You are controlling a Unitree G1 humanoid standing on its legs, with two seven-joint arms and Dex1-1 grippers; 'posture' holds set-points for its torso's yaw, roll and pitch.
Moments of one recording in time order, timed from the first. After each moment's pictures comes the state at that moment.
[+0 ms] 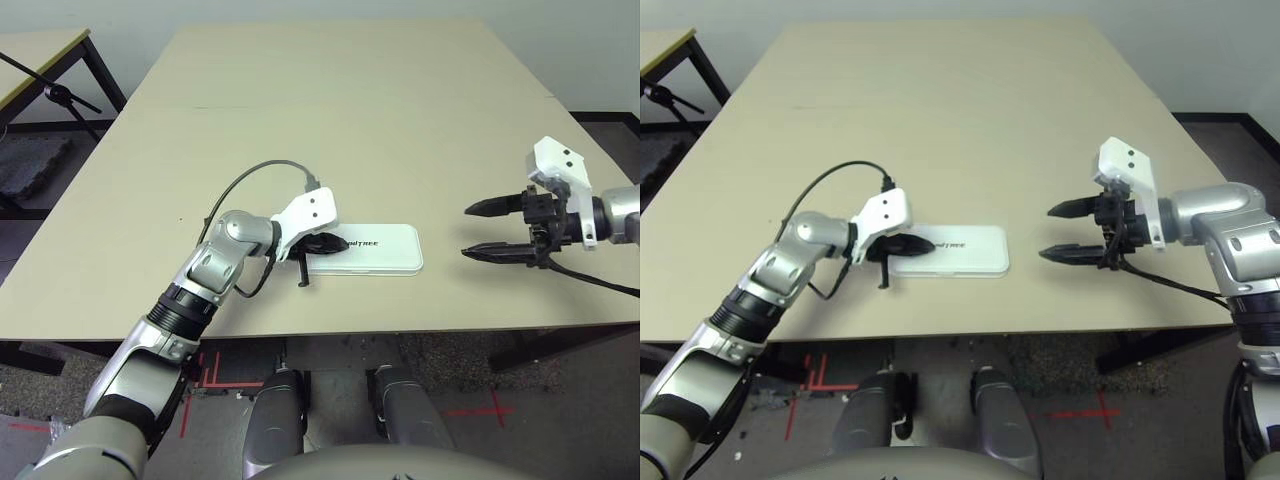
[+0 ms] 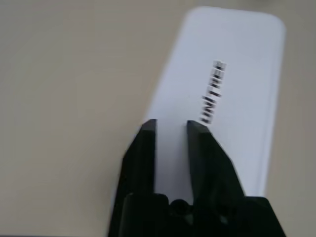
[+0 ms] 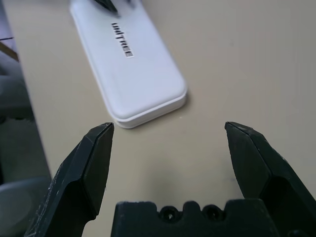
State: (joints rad) left arm -0.57 0.46 -0.26 0.15 -0.07 0.31 -0.96; right arm -0.49 -0.90 0.03 0.13 0.33 0.47 1.29
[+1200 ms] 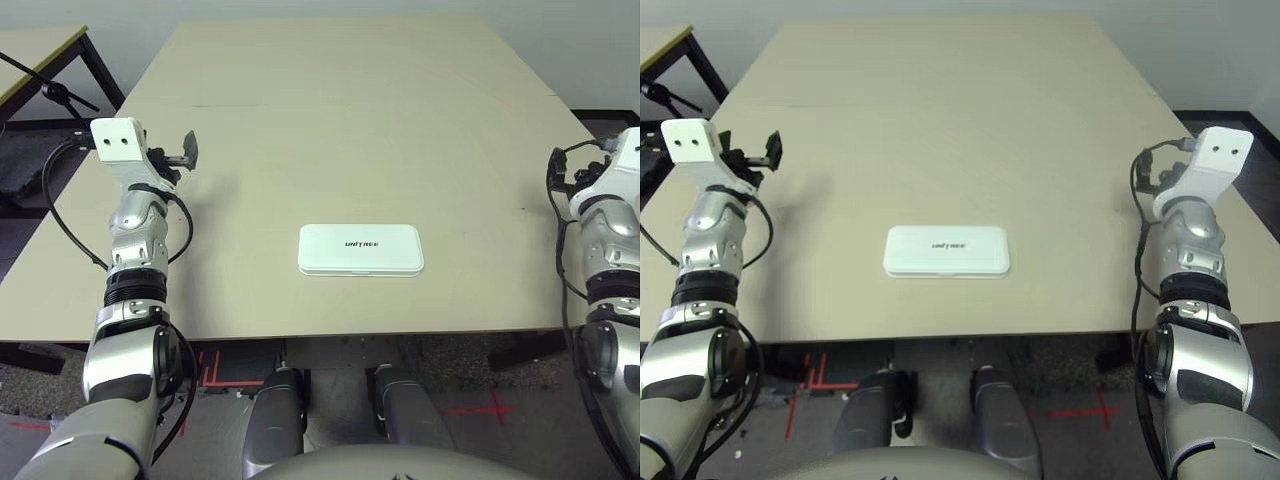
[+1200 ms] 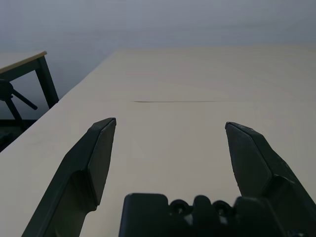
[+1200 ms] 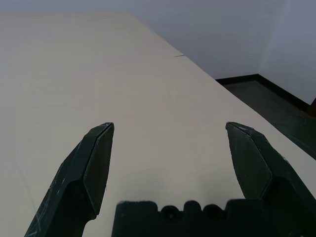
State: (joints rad) left arm -0.69 0.46 0.32 0.76 -0.15 -0.18 -0.23; right arm -0.70 -0.57 -0.39 0.96 0.21 -0.15 0.16
